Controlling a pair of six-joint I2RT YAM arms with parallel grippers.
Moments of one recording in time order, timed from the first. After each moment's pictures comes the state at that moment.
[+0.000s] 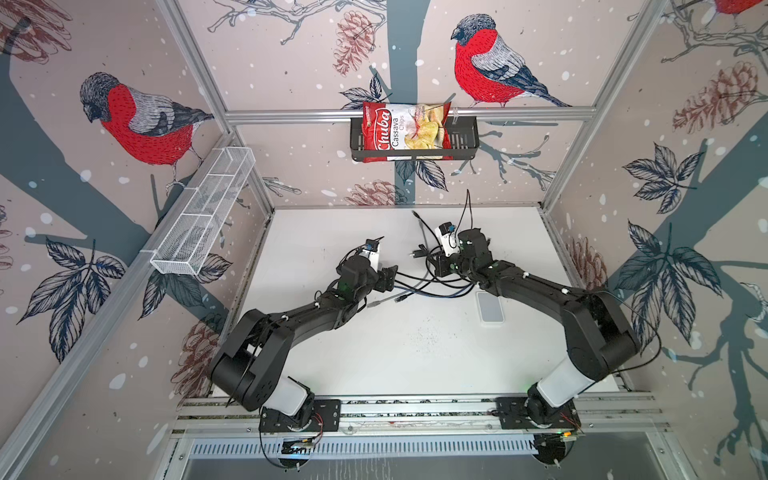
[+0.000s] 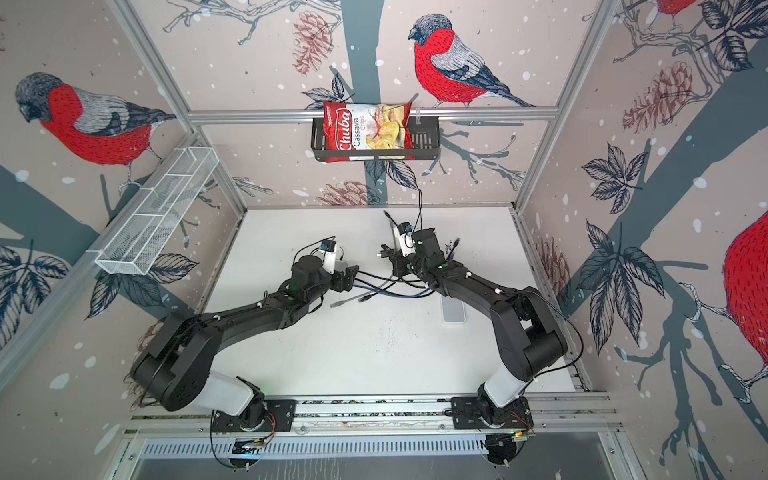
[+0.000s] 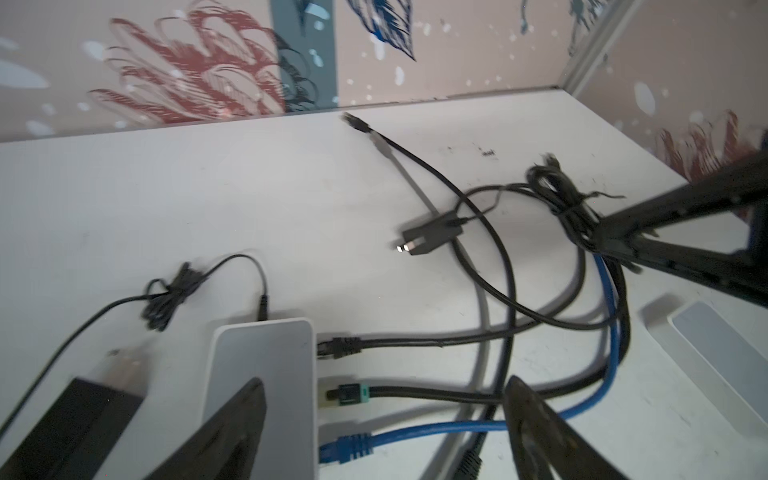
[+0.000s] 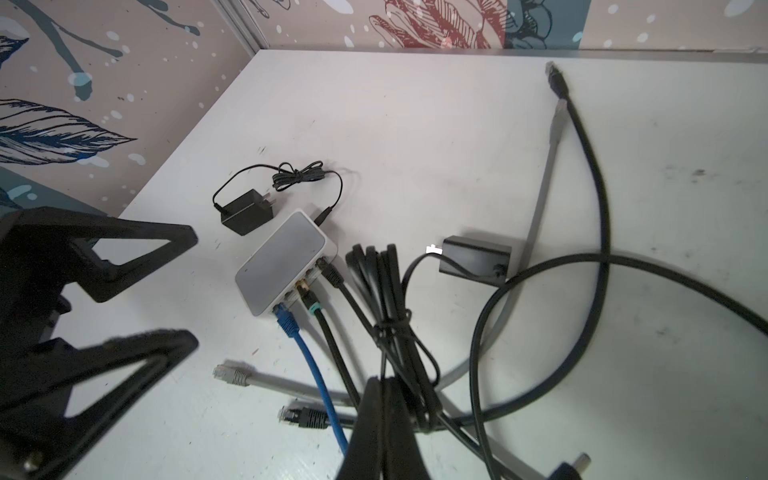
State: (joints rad) left arm -0.55 1.52 0.70 0.41 0.00 -0.13; right arm 0.55 1.62 0.98 0.04 -0.29 0.18
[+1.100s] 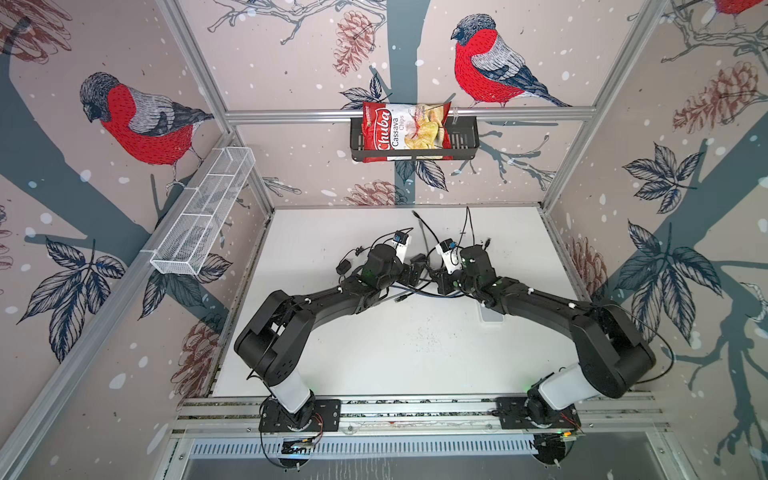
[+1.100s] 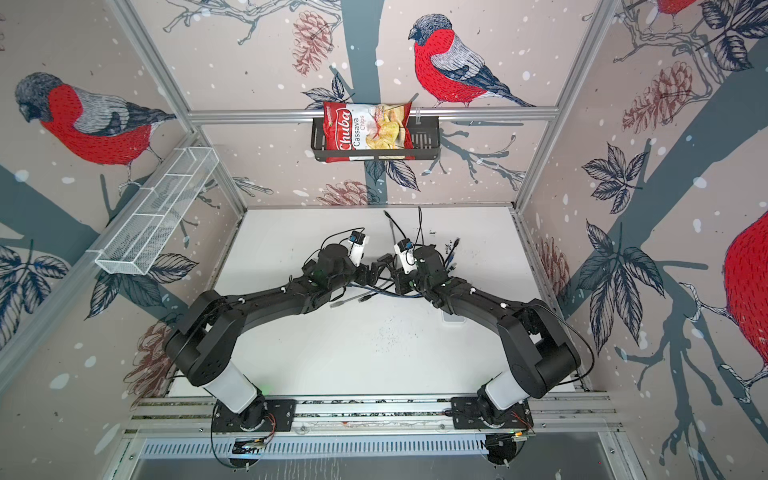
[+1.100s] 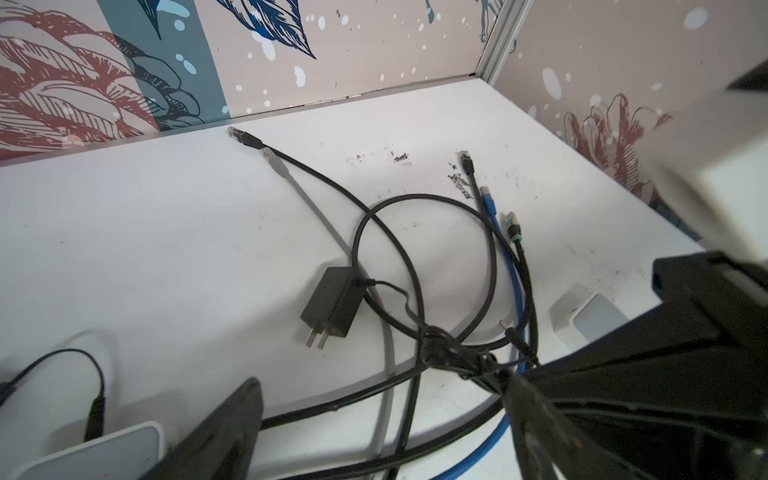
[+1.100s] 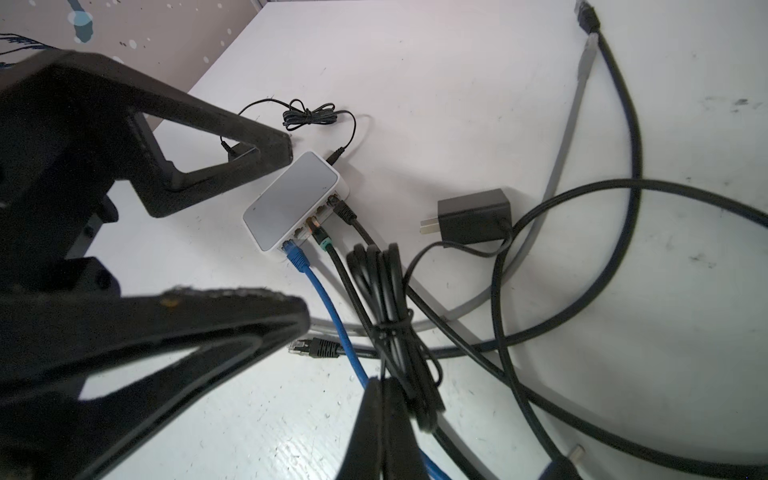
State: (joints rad) left arm -0.65 1.66 0.95 0.29 0.11 -0.23; right arm 0.59 1.53 0.81 0.10 -0.27 0.16
